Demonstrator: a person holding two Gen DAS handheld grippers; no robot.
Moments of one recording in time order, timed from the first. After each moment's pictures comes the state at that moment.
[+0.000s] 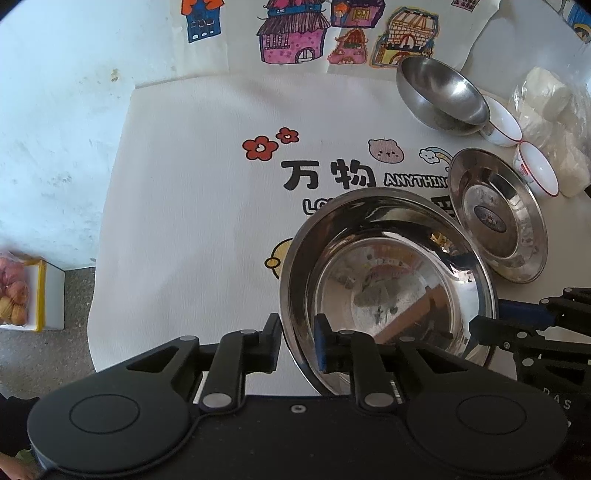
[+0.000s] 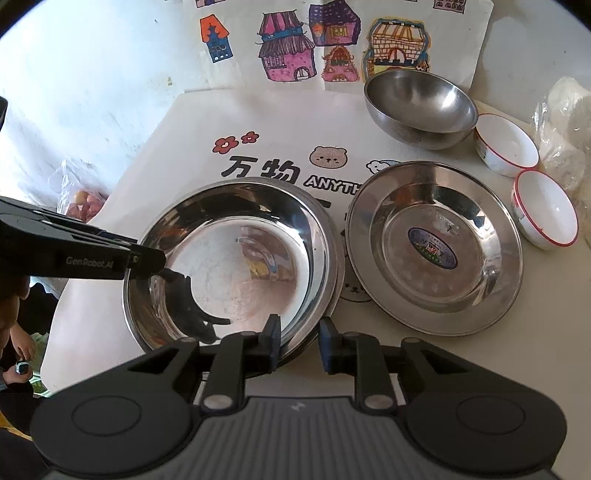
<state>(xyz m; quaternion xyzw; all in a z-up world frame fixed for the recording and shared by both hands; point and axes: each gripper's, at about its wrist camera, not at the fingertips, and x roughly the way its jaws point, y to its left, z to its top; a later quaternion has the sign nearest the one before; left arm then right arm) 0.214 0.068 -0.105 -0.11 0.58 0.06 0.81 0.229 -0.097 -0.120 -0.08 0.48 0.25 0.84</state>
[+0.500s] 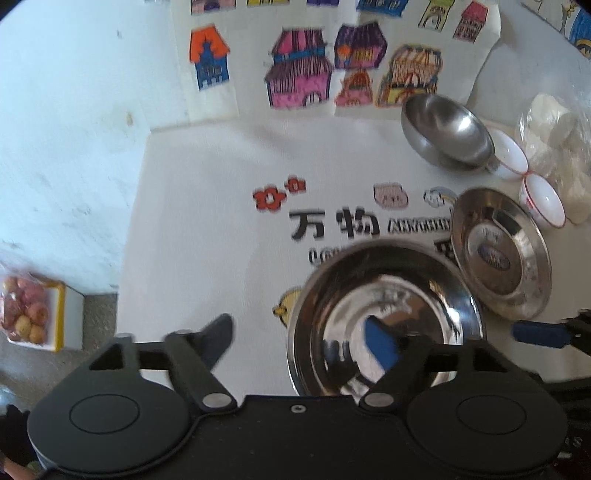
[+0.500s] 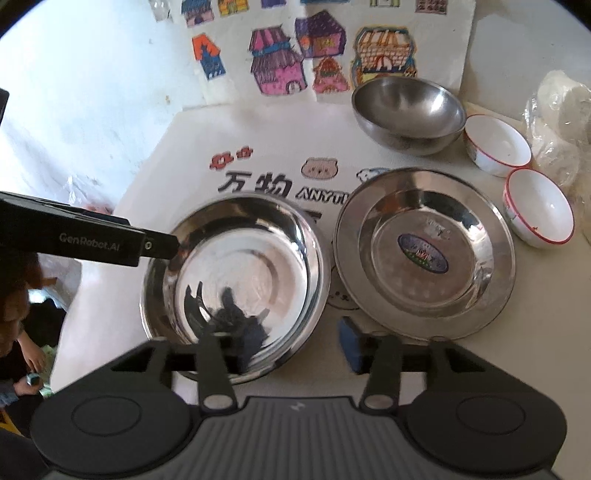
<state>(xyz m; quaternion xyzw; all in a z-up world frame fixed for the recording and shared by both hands) 0.232 0.062 -0.079 -0.09 0.54 0.10 0.83 0.233 -0.116 -0.111 -0.05 0.47 0.26 0.84</state>
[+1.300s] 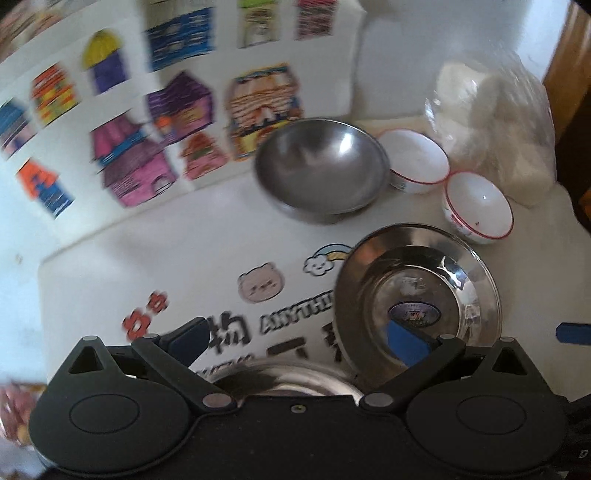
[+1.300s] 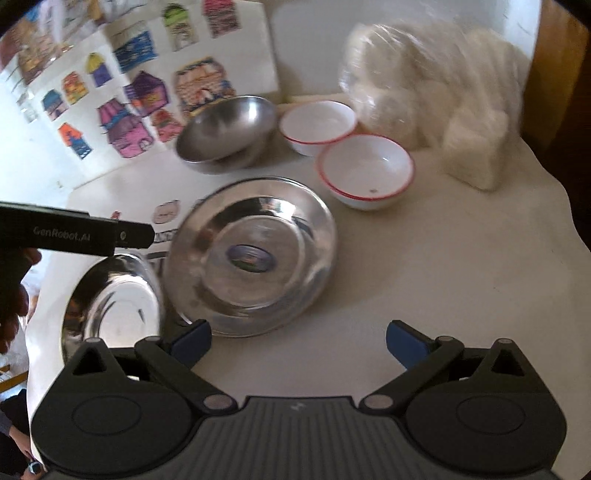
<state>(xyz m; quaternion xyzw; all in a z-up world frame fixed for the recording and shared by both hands) 0.332 -0.035 -0.083 0.02 0.53 -0.01 0.85 0.257 -0.229 -0.122 0.06 0.47 0.12 0.87</state>
